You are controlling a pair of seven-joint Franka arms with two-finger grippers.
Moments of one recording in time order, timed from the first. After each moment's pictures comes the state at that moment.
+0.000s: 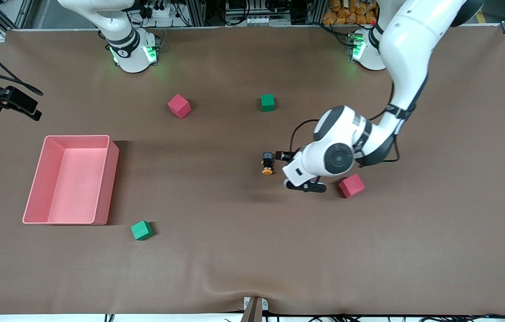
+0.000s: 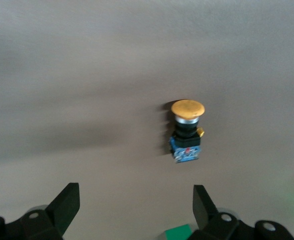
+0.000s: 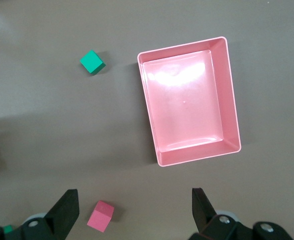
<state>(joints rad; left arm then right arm) -0.26 0.70 -0.39 -1.51 -0.10 1.97 -0.45 0.02 0.01 0.00 -1.46 0.00 1.46 0.20</state>
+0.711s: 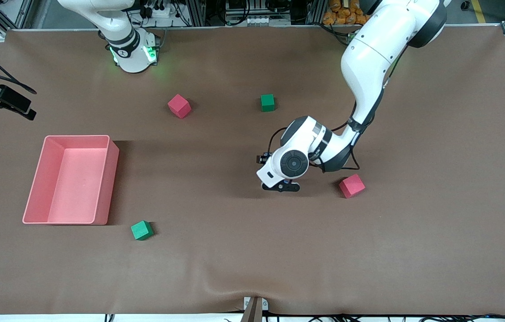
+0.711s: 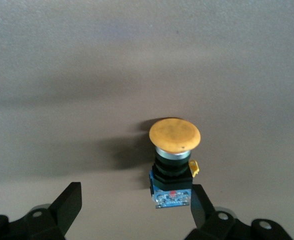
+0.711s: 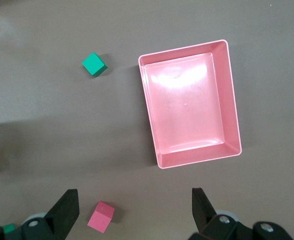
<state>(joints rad) -0.46 0.86 -0.25 -1.38 -0.10 1.97 -0.55 0.02 0.01 -0.02 -1.46 0.02 1.47 0.18</state>
